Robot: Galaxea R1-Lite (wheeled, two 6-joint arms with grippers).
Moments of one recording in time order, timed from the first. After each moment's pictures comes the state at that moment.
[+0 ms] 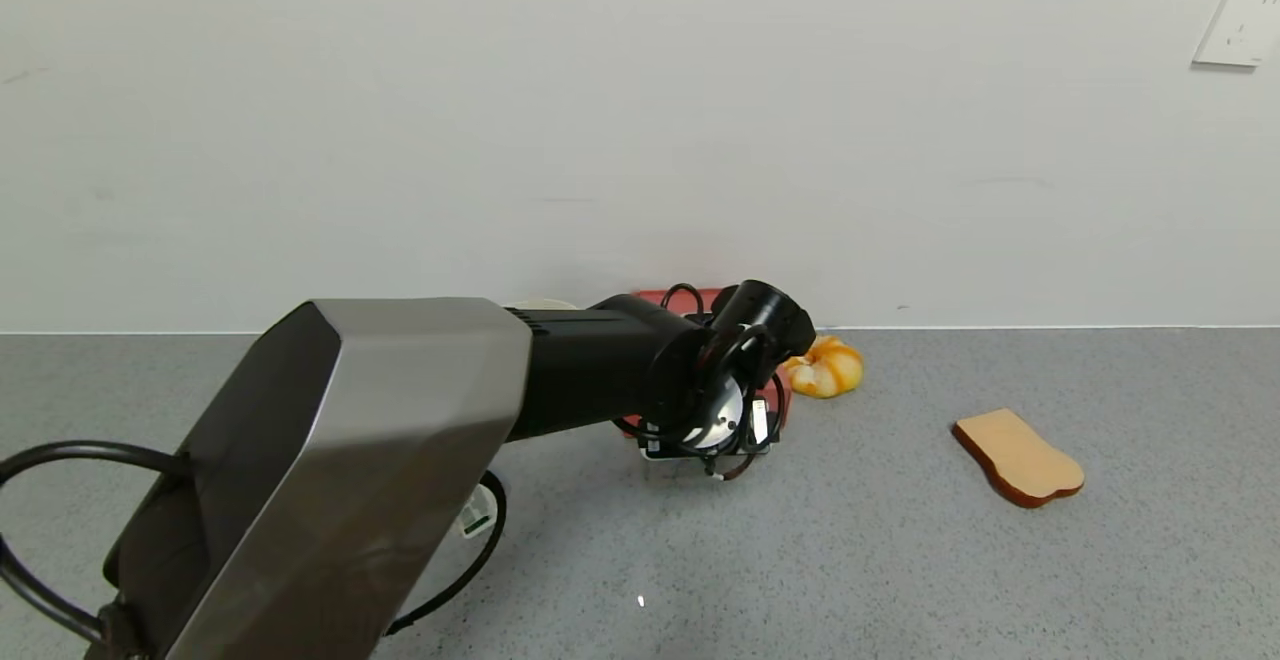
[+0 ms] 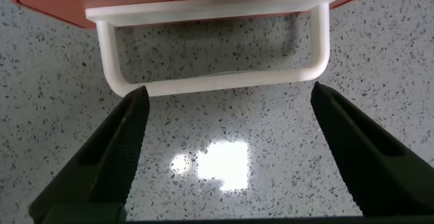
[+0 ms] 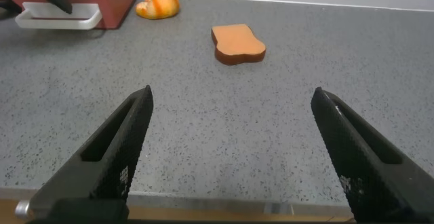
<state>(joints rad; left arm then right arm) -0.77 2.37 -1.98 0.55 0.39 -0.65 0.00 0.00 0.00 0.00 0.03 -0.01</state>
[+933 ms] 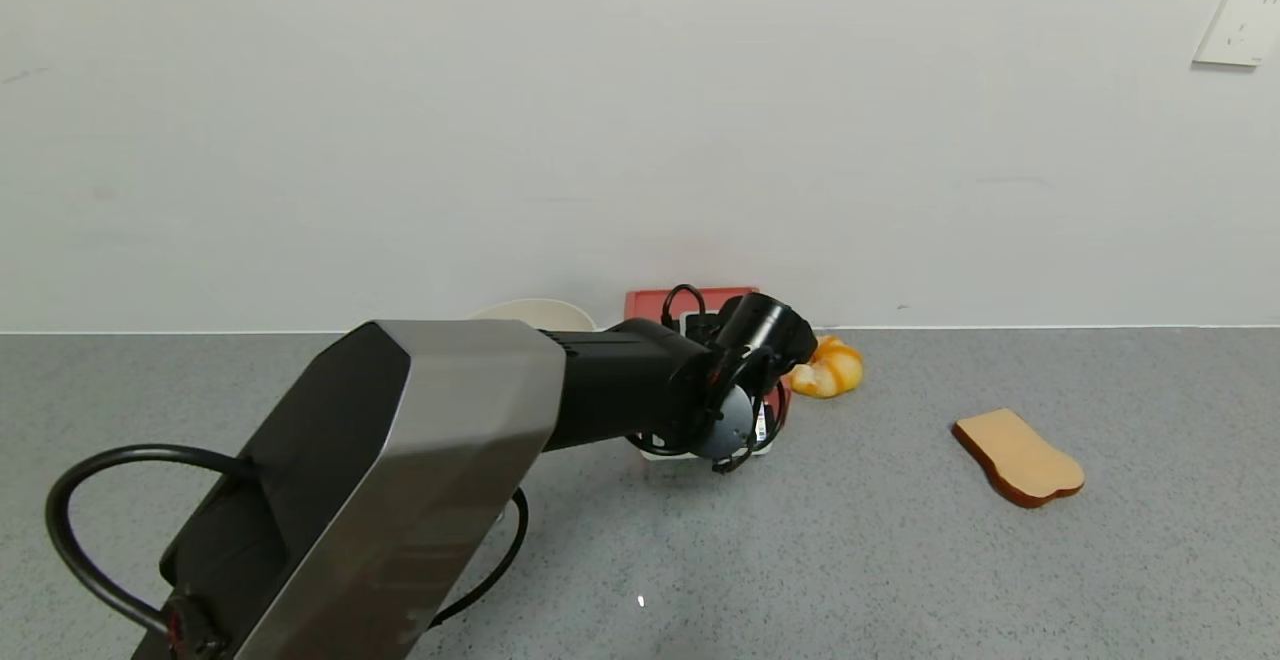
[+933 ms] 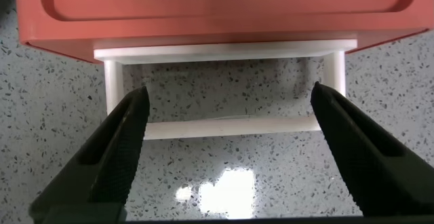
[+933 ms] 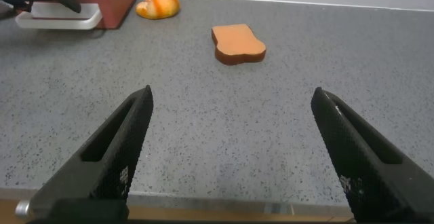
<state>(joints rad) -0.77 2.43 -1.98 0.45 0.50 -0.64 0.00 0.00 0.00 0.00 0.02 -0.01</state>
